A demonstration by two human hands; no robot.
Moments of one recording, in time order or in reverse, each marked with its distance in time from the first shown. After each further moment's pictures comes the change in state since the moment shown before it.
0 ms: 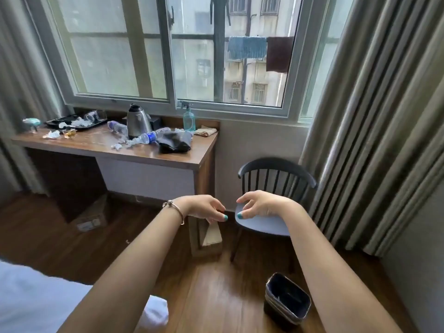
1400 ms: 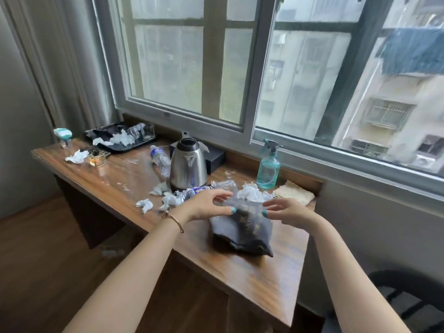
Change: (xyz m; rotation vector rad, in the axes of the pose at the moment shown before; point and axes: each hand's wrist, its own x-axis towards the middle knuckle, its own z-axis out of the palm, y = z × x) left_hand 0.289 -0.333 -0.415 -0.285 0.608 -0.009; right_hand 0.621 -0.127 -0.174 0.188 -0.040 -0.128
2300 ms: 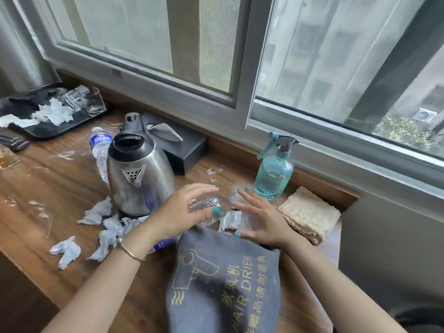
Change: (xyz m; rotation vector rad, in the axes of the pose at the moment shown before) left_hand 0.168 -0.076 -0.004 -0.105 0.071 0.092; right_hand 0.222 0.083 0.006 -0.444 0.072 -0.539
